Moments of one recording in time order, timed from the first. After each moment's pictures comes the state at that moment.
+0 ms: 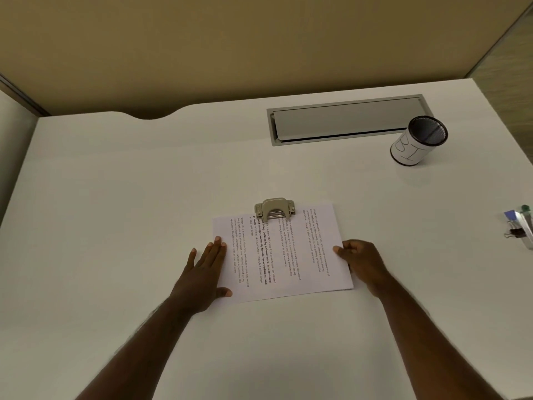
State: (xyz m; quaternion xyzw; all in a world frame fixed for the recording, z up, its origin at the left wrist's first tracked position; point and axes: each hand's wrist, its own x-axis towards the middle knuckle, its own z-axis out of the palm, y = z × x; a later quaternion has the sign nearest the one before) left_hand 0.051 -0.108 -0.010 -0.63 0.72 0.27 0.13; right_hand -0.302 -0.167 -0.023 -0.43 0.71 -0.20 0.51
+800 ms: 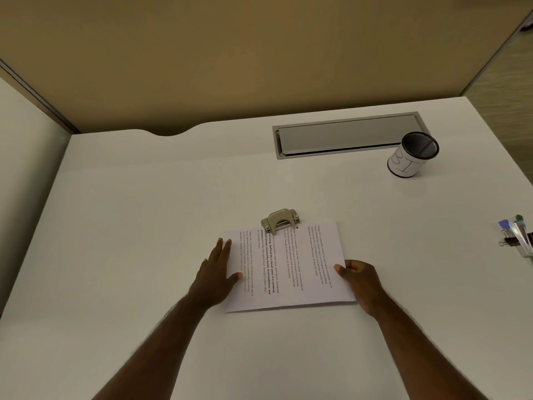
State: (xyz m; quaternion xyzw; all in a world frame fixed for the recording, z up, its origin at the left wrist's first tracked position) left_hand 0.030 -0.106 0.008 -0.72 0.60 0.35 -0.01; right_hand -0.300 -0.132 -0.023 -0.35 0.71 -0.26 0.55
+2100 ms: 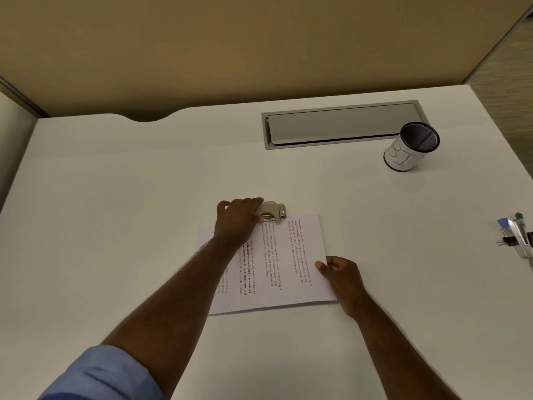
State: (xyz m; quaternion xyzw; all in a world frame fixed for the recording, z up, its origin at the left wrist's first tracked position) left_hand -0.036 -0.230 -0.006 -0.68 0.71 0.18 -0.07; right_hand -0.286 -0.142 -0.033 -0.38 0.70 -0.25 0.54
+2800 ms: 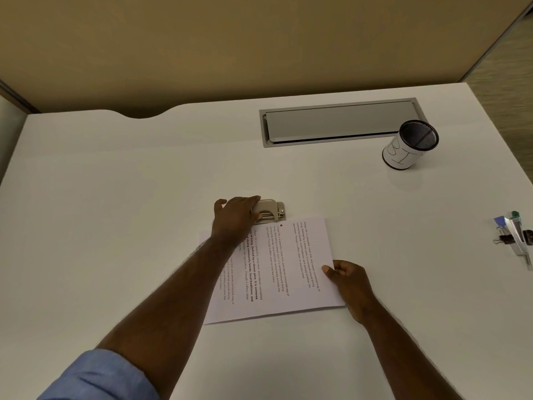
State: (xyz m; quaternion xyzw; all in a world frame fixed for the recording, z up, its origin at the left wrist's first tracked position) left_hand -0.032 -0.232 -0.012 -0.68 0.70 0.20 -0.08; right_hand -0.302 -0.132 -0.030 -0.37 0.71 -0.25 0.55
